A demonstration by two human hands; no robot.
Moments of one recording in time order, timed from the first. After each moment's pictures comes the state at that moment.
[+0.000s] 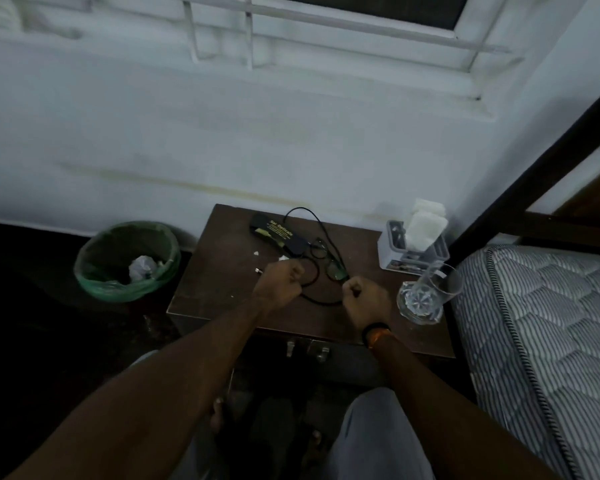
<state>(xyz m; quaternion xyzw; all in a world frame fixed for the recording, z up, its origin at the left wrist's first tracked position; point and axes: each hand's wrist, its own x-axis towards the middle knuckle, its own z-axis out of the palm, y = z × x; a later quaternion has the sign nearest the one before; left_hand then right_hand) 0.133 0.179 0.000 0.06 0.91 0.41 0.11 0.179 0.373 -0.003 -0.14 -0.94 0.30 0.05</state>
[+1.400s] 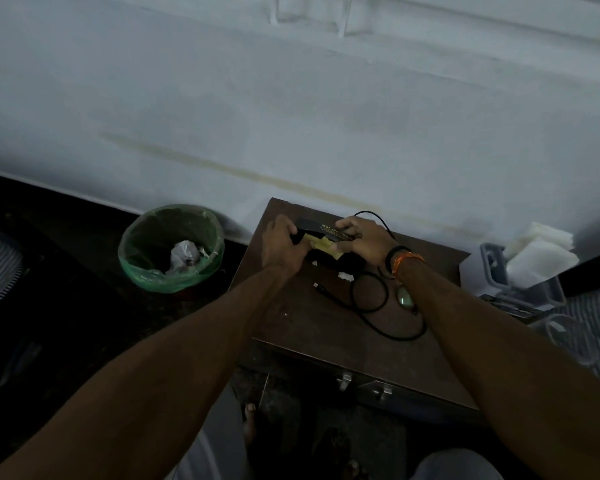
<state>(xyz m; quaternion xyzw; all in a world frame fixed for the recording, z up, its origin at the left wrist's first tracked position) 0.029 0.080 -0.039 -0.14 0.88 0.45 -0.07 -0.021 0.273 -0.004 0.08 -0.90 0.37 -0.21</state>
